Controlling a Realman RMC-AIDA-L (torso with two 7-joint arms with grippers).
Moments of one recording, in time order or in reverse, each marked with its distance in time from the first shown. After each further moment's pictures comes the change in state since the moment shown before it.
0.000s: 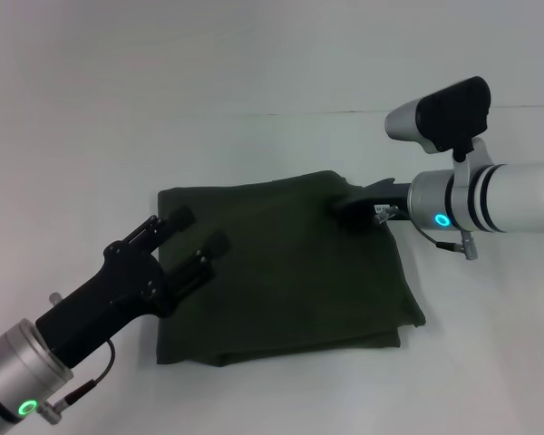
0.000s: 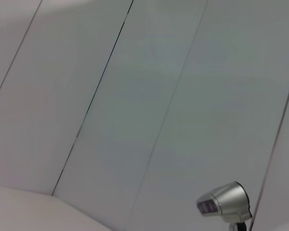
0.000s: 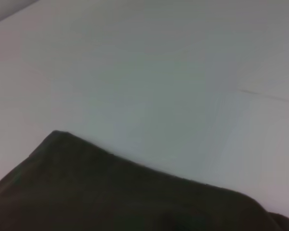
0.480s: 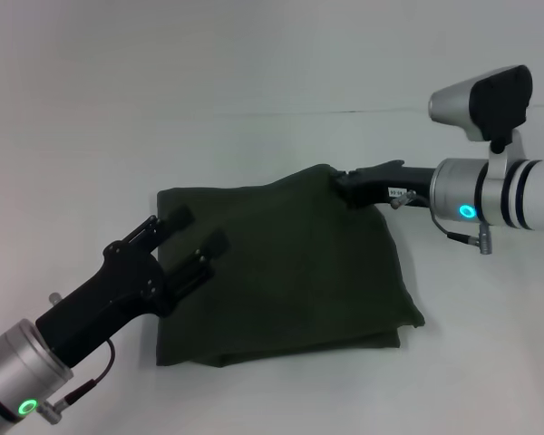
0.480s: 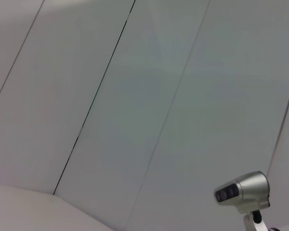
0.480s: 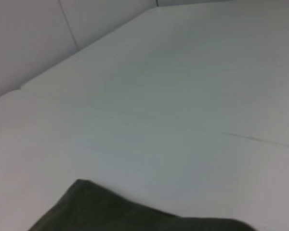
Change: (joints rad) left arm 0.001 0.000 0.000 -0.001 -0.002 -0.003 -0.003; right arm -0.106 -0.008 -0.001 -0.118 0.181 -0.149 -0.103
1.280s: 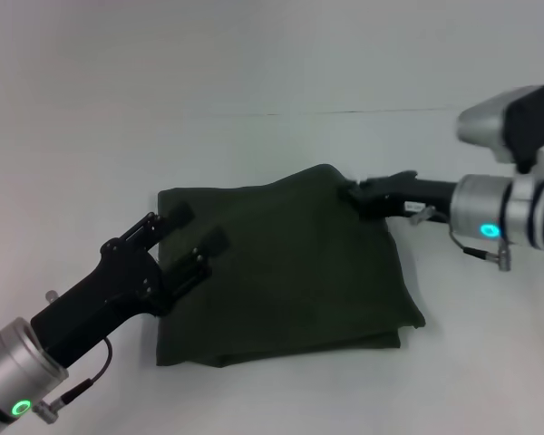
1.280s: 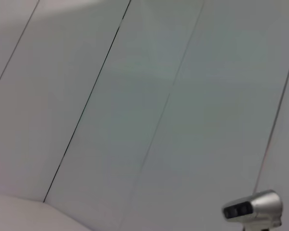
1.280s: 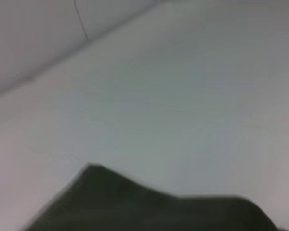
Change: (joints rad) left arm -0.001 0.003 0.001 0.005 0.000 0.031 -0.008; right arm -0.092 -0.002 -0.059 -0.054 0.090 -0.065 -0.066
